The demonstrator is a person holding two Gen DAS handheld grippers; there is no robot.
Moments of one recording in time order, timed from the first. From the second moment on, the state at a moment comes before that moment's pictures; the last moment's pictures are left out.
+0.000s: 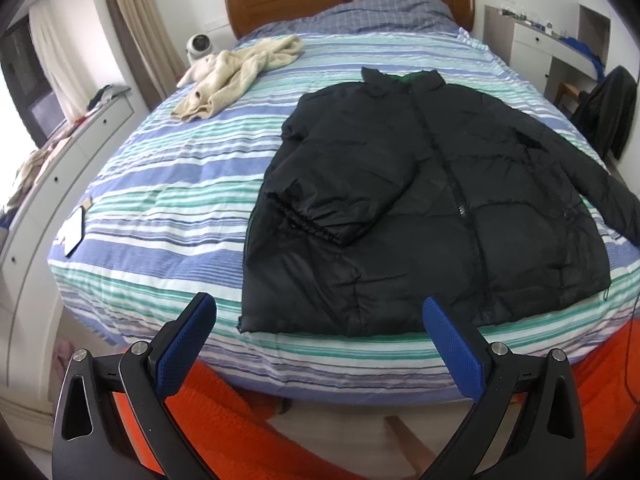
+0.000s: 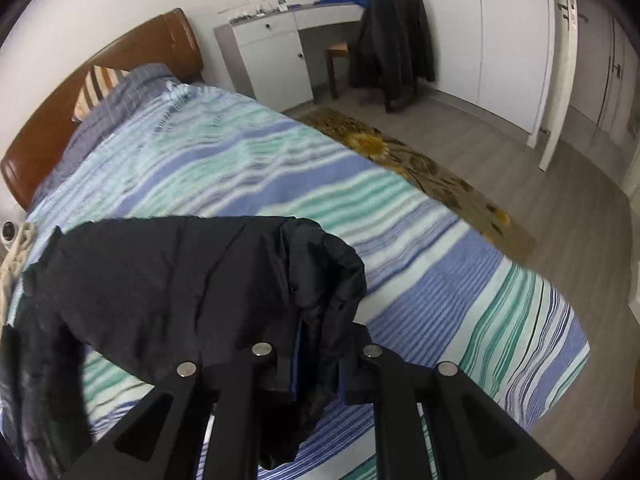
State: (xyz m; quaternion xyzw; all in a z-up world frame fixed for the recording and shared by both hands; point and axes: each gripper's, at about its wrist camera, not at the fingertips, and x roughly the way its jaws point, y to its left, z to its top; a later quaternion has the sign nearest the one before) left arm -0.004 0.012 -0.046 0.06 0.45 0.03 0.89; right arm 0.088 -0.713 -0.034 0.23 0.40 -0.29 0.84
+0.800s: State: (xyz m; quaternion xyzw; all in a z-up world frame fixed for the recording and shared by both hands) left arm 0.152 0.035 -0.141 -0.02 0.49 0.01 0.87; right arm 0.011 -0.539 0.029 0.14 0.32 -0.23 0.91
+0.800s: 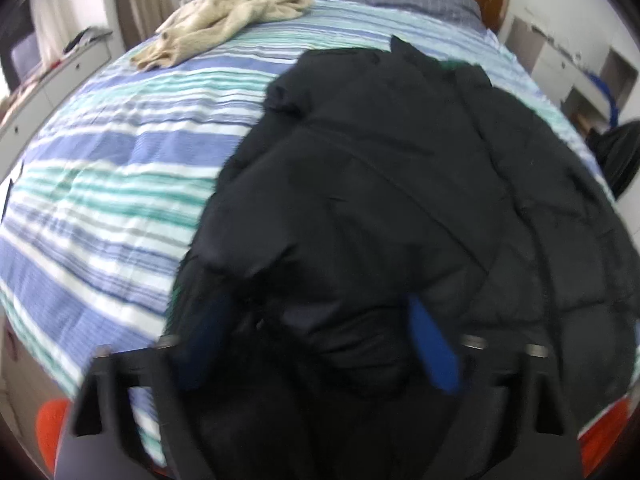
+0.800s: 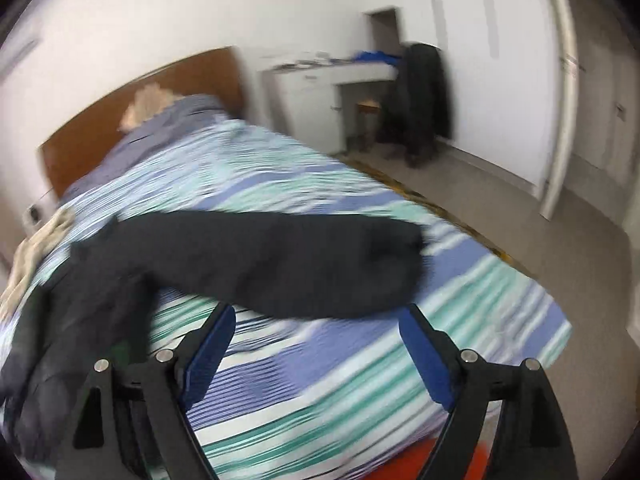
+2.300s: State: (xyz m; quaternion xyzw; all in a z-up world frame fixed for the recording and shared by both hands) left arm 0.070 0.142 -0.102 -0.04 0.49 -0.06 0.87; right arm 0.059 -0.479 -0.039 0.24 0.46 0.00 0.86
